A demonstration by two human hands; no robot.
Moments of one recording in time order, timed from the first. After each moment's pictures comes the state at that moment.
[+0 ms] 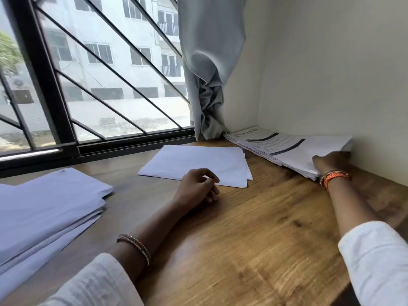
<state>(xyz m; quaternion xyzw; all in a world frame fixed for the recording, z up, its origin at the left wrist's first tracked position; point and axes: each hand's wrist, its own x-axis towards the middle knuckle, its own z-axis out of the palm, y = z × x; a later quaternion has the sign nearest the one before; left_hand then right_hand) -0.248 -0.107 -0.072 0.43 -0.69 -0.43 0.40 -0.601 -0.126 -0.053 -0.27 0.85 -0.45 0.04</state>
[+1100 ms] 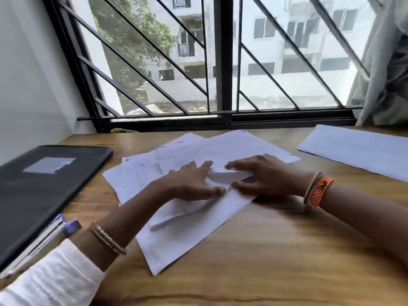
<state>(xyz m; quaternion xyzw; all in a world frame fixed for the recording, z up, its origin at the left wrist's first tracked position) 0.074 0.003 -0.055 0.74 -0.67 -0.13 0.00 -0.124 -0.093 -0.063 -0.96 0.25 -0.10 0.01</state>
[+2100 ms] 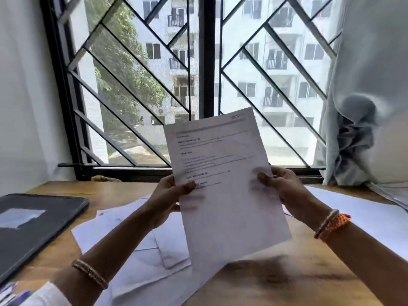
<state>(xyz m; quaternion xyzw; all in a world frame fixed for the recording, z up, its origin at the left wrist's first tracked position) 0.074 -0.036 -0.014 0.45 -0.50 -0.41 0.61 -0.181 -0.120 0.010 -0.60 0.28 -0.48 0.58</state>
